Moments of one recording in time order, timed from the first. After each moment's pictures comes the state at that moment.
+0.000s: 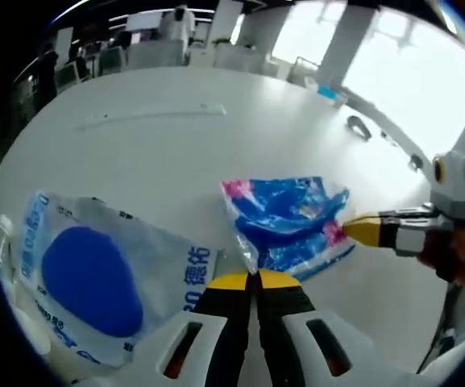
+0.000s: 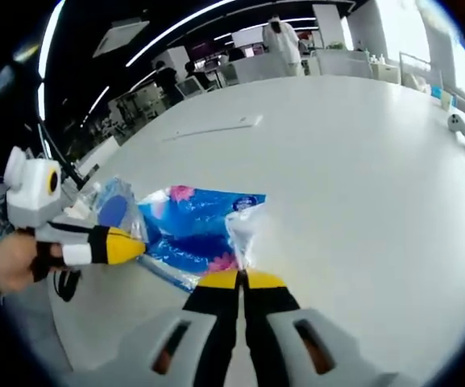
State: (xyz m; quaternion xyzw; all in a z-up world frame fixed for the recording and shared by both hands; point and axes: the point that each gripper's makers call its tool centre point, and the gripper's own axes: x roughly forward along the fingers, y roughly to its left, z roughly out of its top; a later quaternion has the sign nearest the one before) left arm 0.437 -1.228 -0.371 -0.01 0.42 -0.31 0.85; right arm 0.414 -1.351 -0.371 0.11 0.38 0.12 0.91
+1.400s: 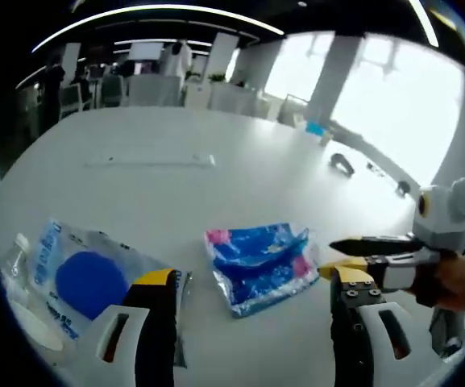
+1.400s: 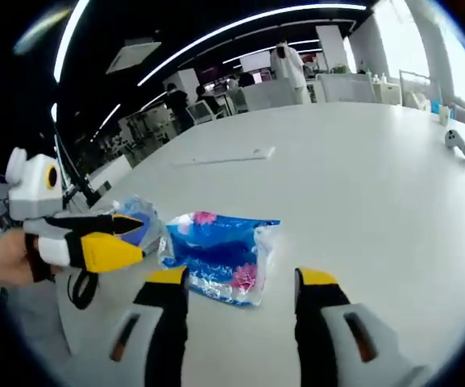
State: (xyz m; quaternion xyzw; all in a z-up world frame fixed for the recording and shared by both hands) left arm 0.428 -1.231 -0.300 -0.05 0.33 -0.33 0.88; right arm 0.399 -1.335 -0.329 0.12 0.32 0.14 0.93
